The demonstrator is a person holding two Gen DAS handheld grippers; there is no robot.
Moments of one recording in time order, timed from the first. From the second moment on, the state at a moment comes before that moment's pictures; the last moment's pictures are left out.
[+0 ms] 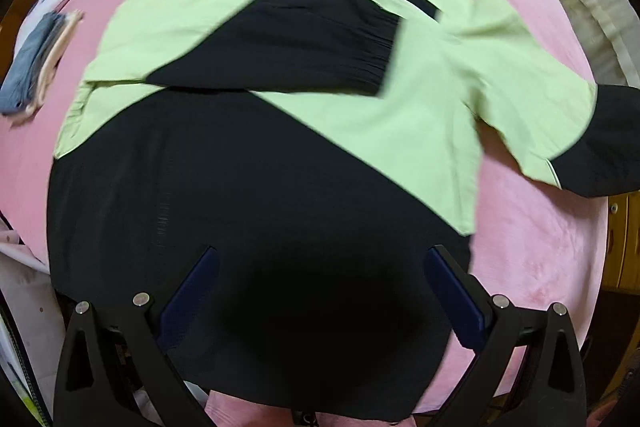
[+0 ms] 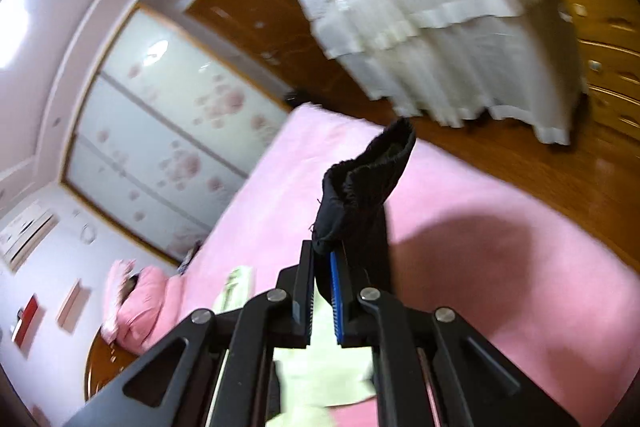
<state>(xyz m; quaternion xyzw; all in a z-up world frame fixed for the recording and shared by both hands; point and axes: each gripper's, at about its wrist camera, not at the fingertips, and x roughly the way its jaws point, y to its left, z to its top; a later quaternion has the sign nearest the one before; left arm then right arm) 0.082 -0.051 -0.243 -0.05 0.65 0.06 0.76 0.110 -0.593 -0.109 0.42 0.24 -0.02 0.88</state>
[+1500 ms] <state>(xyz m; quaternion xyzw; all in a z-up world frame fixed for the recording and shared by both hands) 0.198 0.129 -0.279 -0.17 0.58 -0.13 0.78 0.178 -0.268 -0.226 0.23 0.51 0.00 0.83</state>
